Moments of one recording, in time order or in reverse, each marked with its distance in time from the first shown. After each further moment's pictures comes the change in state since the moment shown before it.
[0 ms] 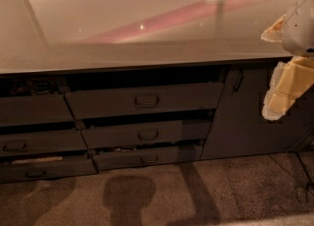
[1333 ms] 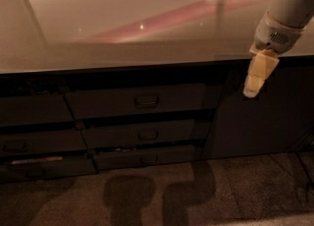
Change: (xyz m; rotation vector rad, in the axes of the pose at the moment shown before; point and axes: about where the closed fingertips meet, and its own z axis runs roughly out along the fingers) arm 0.036 -0.099 0.112 -0.182 0.082 0.167
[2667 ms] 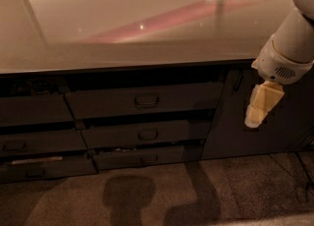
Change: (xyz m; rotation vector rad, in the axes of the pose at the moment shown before) arm 0.014 0.061 0.012 0.121 -0.013 -0.053
